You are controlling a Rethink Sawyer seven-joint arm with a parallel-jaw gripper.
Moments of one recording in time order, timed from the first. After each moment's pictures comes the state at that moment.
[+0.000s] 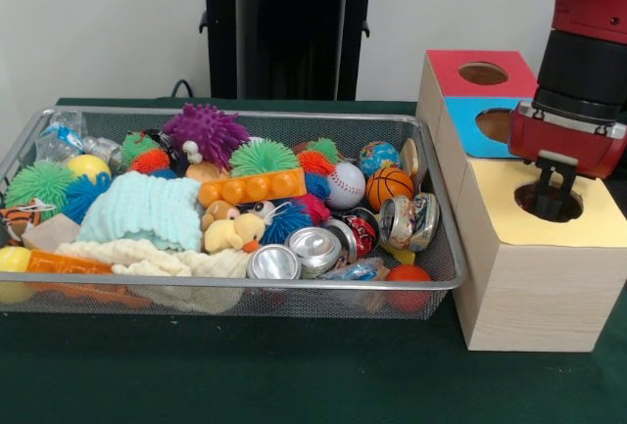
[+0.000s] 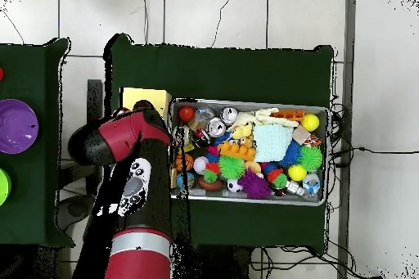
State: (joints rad) arm 0.23 -0.43 -0.13 1.31 -0.23 0.45 2.63
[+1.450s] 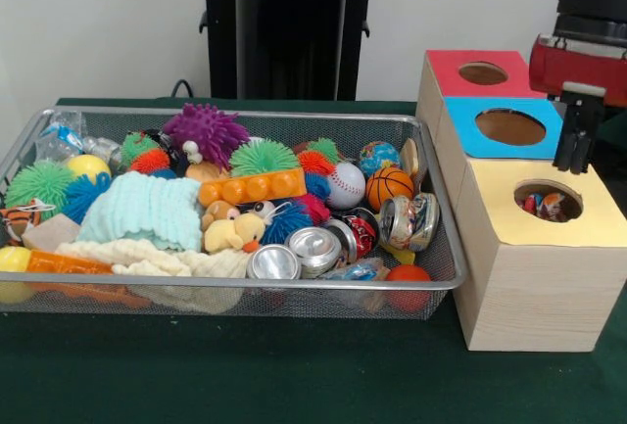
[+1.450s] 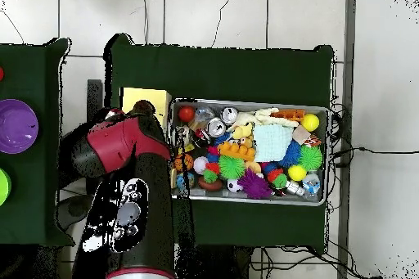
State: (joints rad) arm 0.21 -0.61 -0.10 1.42 -0.23 0.45 2.63
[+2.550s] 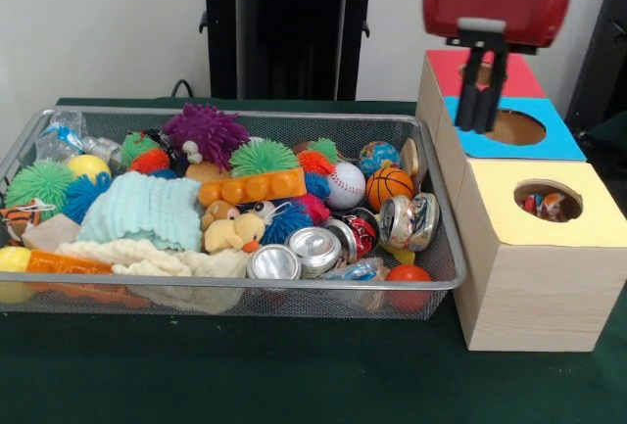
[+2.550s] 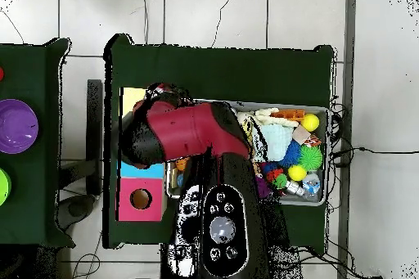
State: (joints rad) arm -0.07 -0.77 0.04 1.47 -0.36 0.45 2.60
